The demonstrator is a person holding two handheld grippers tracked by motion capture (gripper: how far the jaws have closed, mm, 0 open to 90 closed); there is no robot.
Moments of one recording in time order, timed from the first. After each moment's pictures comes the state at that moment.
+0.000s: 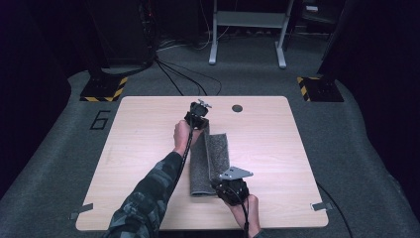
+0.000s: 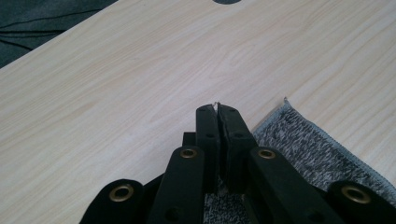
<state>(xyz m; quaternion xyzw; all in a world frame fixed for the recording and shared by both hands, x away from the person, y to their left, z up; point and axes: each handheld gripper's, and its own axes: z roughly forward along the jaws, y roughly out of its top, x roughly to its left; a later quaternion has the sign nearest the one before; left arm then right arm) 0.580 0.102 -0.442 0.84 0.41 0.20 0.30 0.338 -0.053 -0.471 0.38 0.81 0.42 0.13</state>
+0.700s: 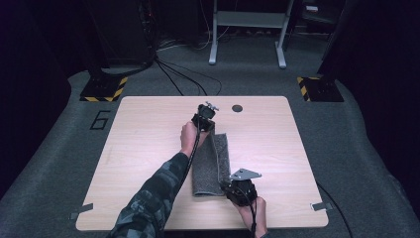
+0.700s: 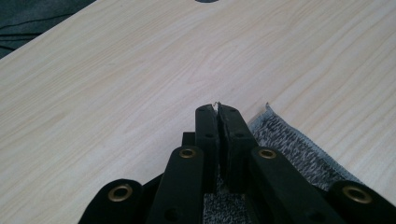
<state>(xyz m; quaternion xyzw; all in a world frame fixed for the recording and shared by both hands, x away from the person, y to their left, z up) 0.581 0.080 -0.452 0.85 0.40 0.19 0.29 0.342 -0.077 -0.489 0.41 0.81 0.41 0.13</state>
